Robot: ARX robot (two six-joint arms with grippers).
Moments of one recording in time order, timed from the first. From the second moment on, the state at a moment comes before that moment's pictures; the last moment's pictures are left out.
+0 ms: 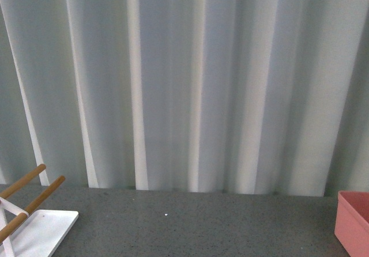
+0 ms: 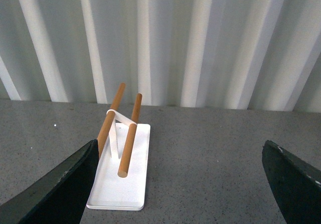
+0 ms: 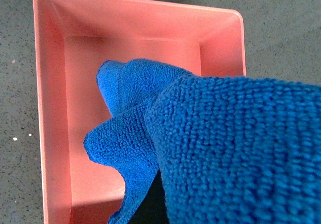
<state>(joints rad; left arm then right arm) 0.00 0.00 0.02 0.00 0.00 0.00 -0.24 1.77 1.38 -0.56 0.19 -0.30</state>
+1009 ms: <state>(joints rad) 0.00 0.00 0.02 0.00 0.00 0.00 -0.23 1.62 0.85 0.41 -0.21 -0.07</state>
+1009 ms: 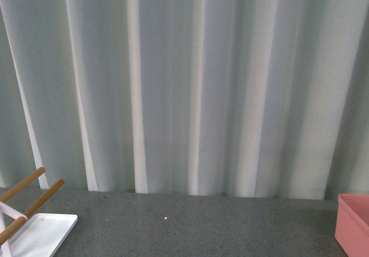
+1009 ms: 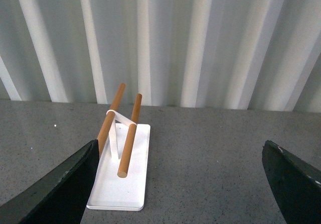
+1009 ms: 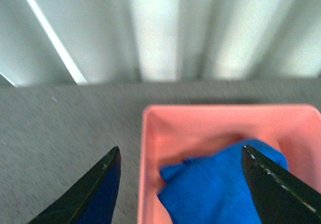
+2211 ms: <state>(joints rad) 0.00 0.00 0.02 0.00 0.00 0.00 0.00 0.81 0.02 0.77 -0.01 -0.02</state>
